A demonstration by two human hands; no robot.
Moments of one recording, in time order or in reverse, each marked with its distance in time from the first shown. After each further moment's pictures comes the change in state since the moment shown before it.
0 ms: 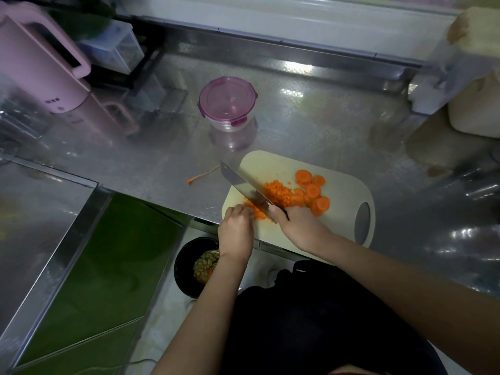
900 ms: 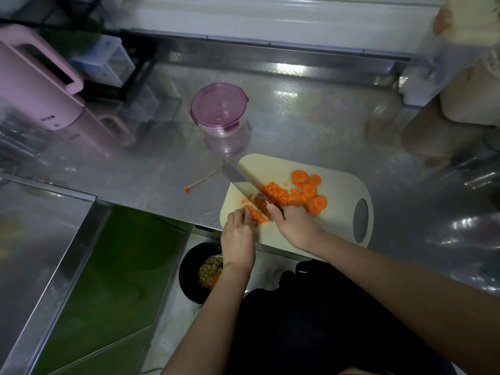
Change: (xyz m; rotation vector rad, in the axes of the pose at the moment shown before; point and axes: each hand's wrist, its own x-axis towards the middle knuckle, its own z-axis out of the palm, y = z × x) left_hand -0.007 -0.003 0.010 0.316 -0.032 0.122; right_hand 0.010 0.005 0.009 0.109 0.046 0.065
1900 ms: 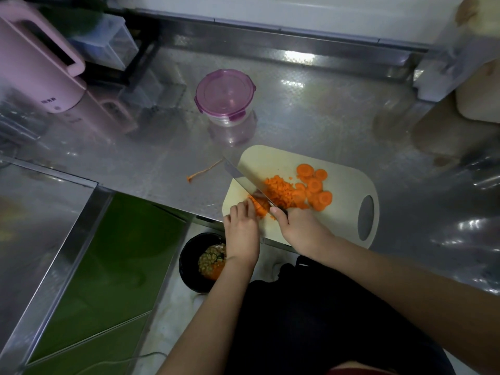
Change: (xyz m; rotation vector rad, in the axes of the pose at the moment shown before) left_hand 0.000 0.006 -0.005 0.040 -0.100 -0.067; right_hand -0.018 -0.005 -0.002 -0.086 -0.022 -0.013
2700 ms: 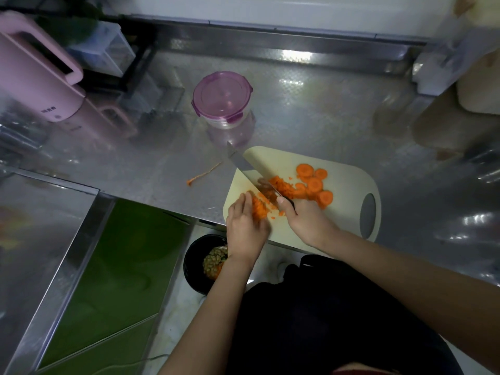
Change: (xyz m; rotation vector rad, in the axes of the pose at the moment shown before) left_hand 0.007 0.000 -0.006 -0.523 -0.033 -0.088; right_hand 0.012 0.010 -0.009 0.126 0.092 -0.060
